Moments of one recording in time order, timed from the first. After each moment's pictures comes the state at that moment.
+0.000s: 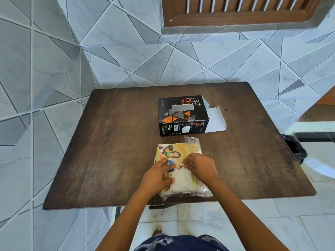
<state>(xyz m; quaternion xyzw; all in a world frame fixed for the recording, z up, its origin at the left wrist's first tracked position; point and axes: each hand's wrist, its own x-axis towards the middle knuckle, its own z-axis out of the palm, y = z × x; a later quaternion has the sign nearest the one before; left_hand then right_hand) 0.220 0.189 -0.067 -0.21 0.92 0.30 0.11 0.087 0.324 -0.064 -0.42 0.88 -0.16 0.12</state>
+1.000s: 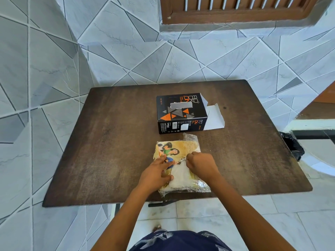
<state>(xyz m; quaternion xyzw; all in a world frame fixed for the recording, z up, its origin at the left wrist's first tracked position) 0.219 0.187 -0.073 -0.21 0.93 0.28 0.12 0.088 0.327 -0.068 -0.48 0.87 -0.07 -0.01</state>
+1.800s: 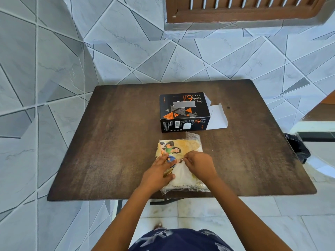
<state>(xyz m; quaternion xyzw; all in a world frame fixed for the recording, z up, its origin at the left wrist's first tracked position) 0.225 0.195 -0.071 -0.21 0.93 0.27 0.13 0.092 0.322 -0.075 -0.43 0.88 -0.19 0.07</state>
